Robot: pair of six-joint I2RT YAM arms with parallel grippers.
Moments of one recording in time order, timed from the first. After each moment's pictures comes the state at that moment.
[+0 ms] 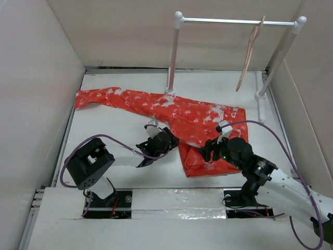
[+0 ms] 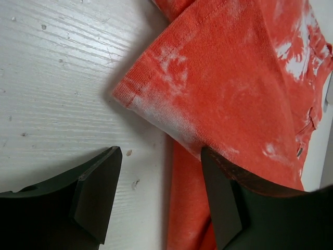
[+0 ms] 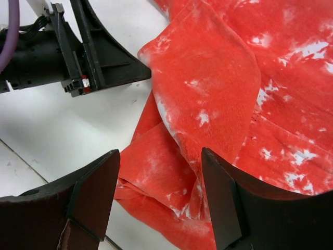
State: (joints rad) left arm -0.93 1.53 0.56 0.29 -0.42 -1.20; right arm 0.84 0.62 0.47 -0.23 0.16 0.32
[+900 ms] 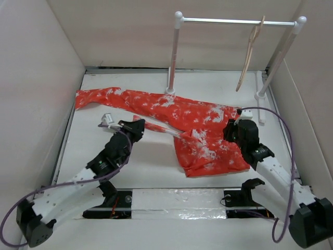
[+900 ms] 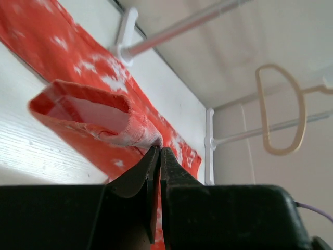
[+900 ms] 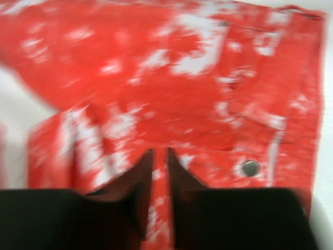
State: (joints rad) left arm -0.82 0.73 0.49 0.08 -0.65 -1.09; right arm 0.37 0.81 0.48 -0.14 0.20 0.28
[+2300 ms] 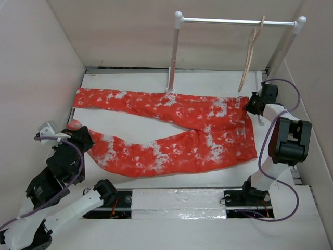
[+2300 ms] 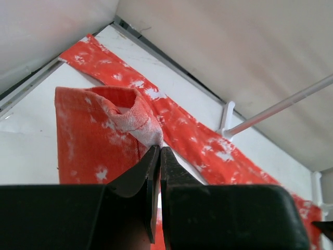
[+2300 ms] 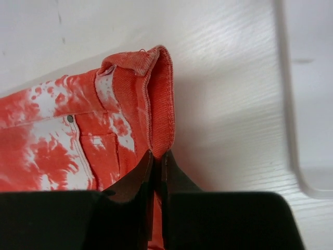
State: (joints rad) left arm -0.84 0.36 1.03 -0.87 -1.09 -0.71; right arm -0.23 1.76 1.11 -0.14 -0.15 0.29
